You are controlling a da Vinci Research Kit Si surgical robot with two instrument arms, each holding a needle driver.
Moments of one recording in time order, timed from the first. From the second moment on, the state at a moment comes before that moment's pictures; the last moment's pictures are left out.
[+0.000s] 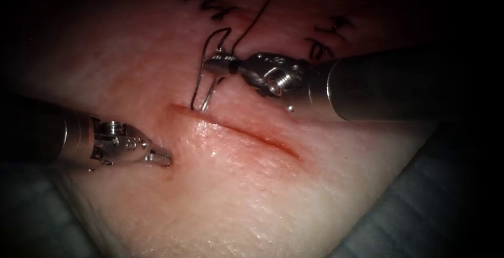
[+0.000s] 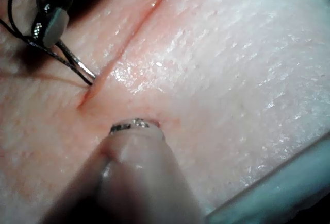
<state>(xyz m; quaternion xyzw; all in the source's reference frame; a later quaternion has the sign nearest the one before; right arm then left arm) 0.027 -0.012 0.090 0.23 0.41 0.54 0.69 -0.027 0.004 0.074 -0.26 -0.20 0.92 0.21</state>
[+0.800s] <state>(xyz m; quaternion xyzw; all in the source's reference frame) 0.030 -0.014 0.090 0.42 0.35 0.71 0.45 -0.027 0.004 0.074 -0.26 -0.20 0.92 0.21</state>
